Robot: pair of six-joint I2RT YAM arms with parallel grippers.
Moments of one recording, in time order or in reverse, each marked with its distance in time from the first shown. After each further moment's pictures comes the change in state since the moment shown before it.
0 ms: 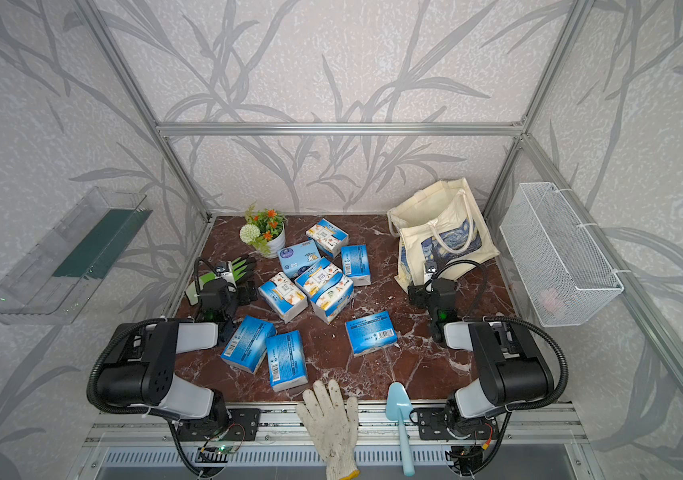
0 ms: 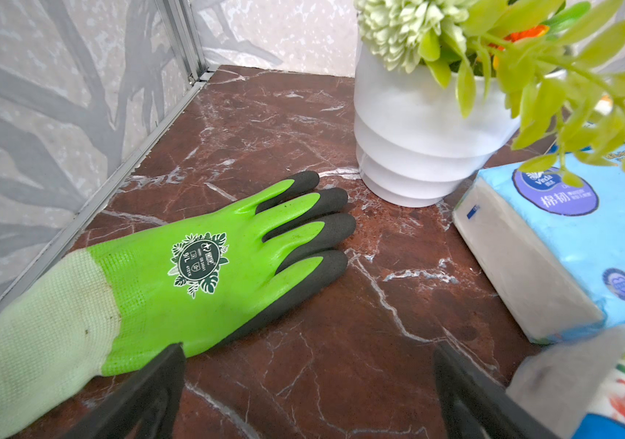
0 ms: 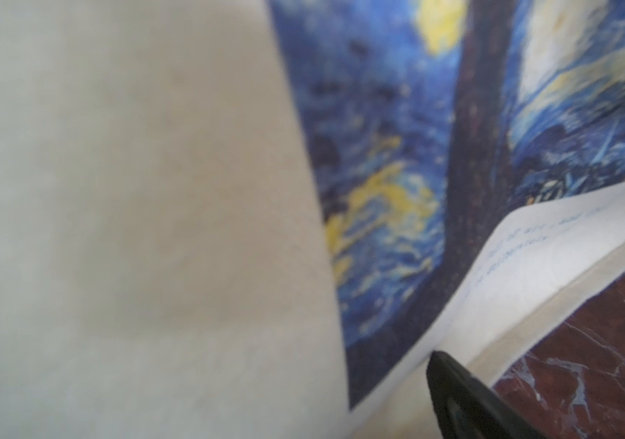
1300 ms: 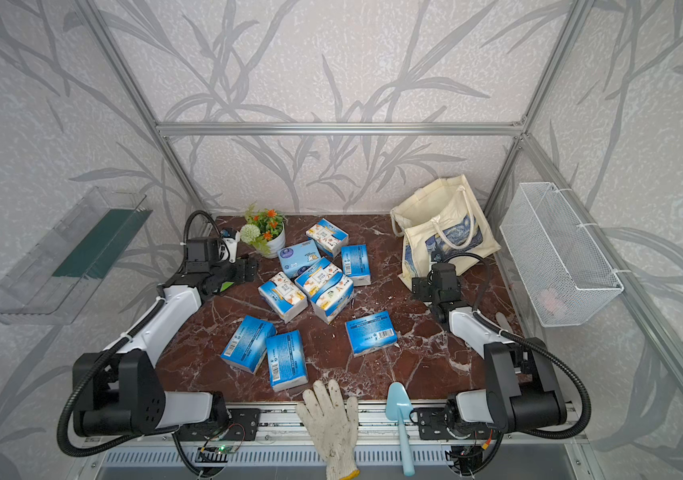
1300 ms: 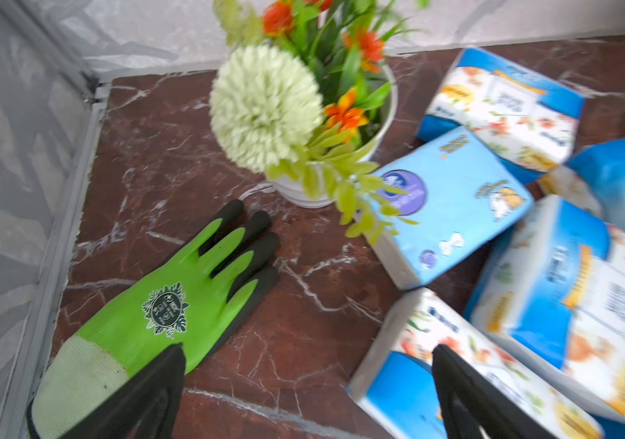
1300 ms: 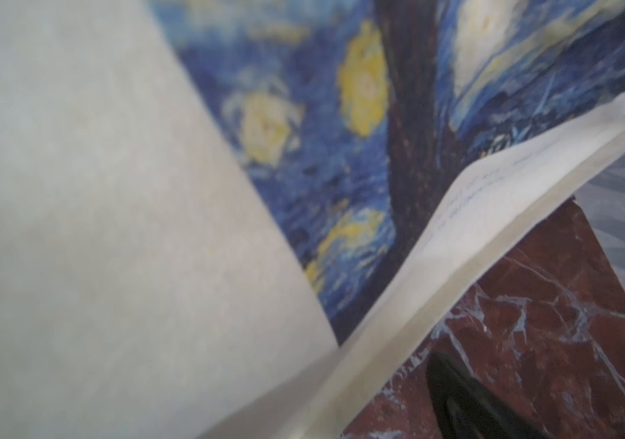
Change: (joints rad) left arm -0.008 -0.180 0.590 -1.038 0.287 0.183; right arm -0.004 -0.172 0.200 -0.594 0.061 0.125
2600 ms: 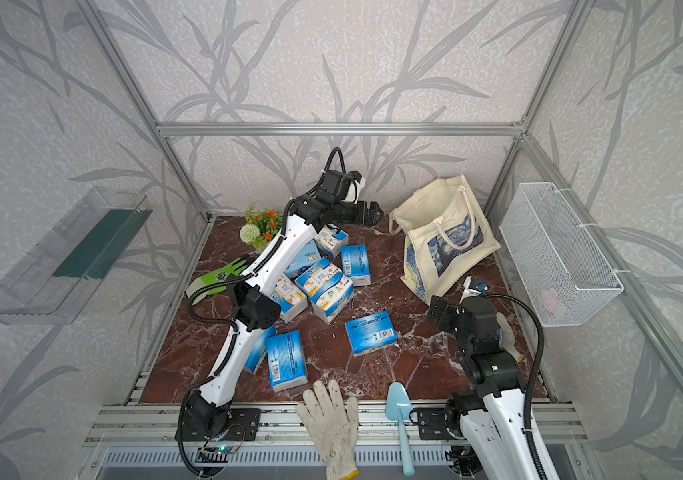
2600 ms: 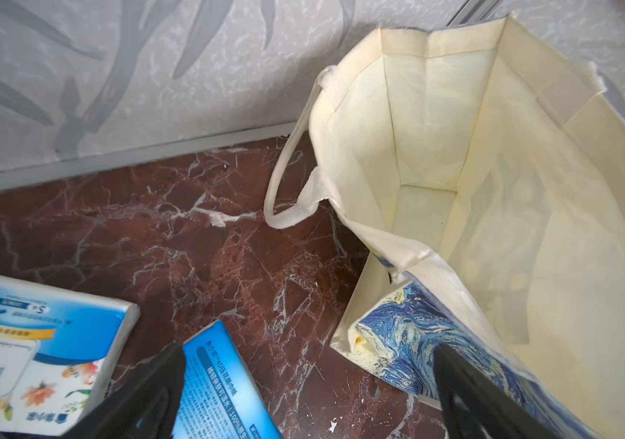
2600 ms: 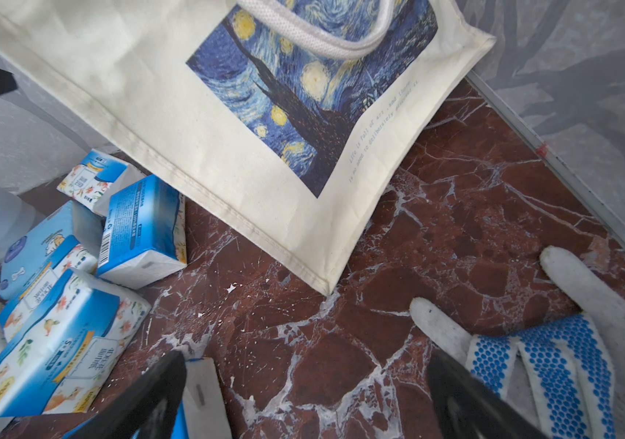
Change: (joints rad) left arm -0.623 1.142 1.757 -0.539 0.053 -0.518; right arm 0.000 -0.795 0.007 -0.691 -0.088 0.362
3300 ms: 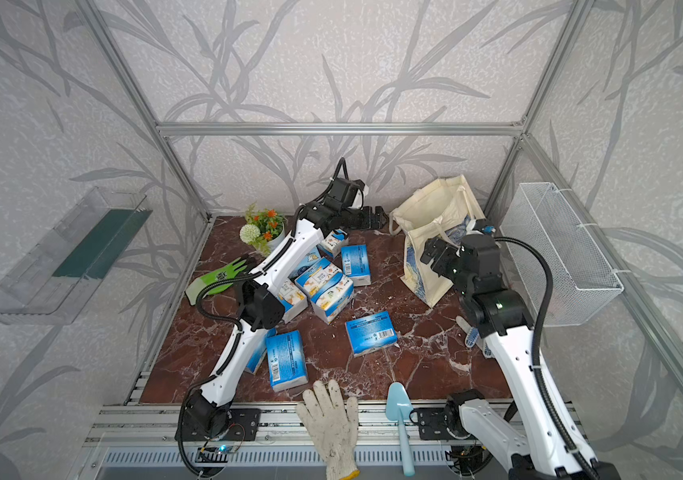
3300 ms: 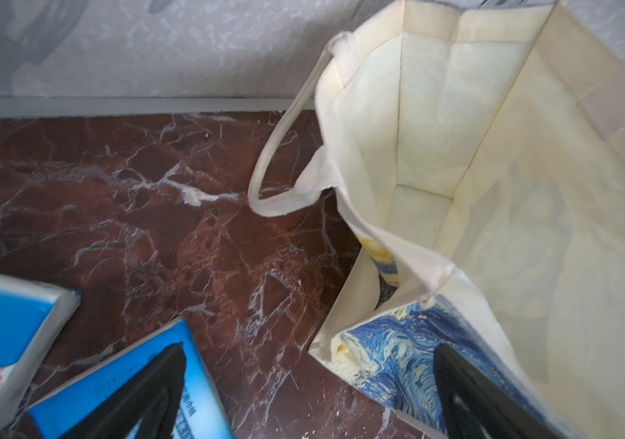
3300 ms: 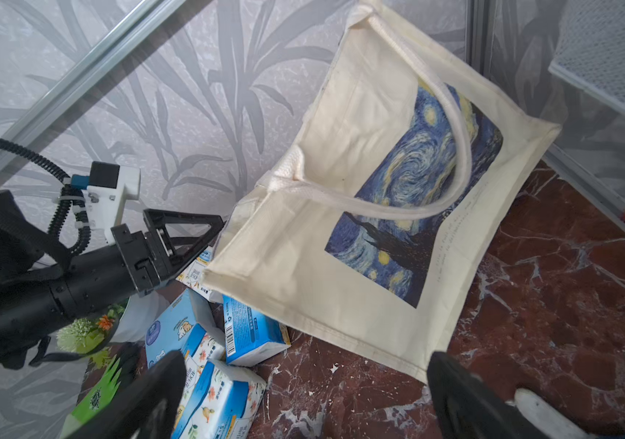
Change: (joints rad) left arm -0.009 0.026 -0.053 0.035 0.011 -0.103; right arm 0.098 0.501 0.619 -0.059 0.056 0.205
